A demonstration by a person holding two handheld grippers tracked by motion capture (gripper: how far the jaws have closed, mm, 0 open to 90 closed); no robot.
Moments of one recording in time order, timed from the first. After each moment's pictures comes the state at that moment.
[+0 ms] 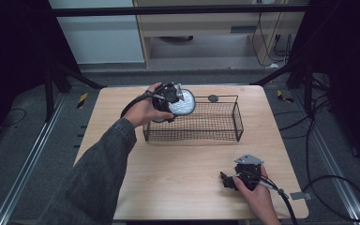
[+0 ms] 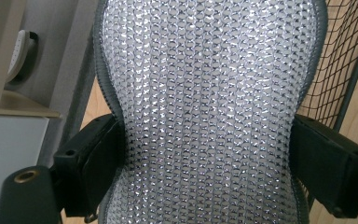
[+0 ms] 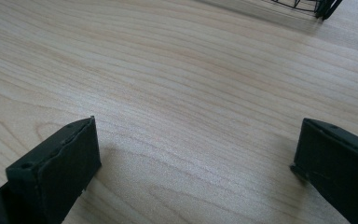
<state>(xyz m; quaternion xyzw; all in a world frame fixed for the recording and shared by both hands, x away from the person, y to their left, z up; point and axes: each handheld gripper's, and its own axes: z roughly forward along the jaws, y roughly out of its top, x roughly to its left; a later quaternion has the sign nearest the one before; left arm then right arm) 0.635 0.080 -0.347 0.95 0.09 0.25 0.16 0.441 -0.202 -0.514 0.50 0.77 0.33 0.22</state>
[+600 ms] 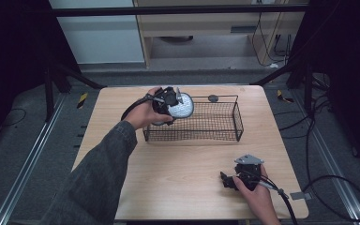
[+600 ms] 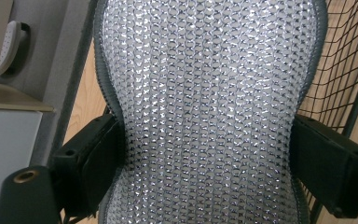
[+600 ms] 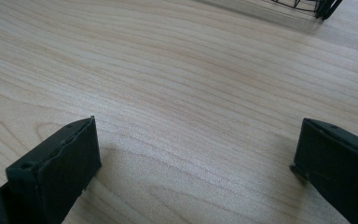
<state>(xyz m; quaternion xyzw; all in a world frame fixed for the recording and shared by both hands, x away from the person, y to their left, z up) 0.639 0.084 -0.364 0.95 0.10 0.24 0.14 0.441 -0.202 -0.514 0.50 0.77 0.33 0.22</state>
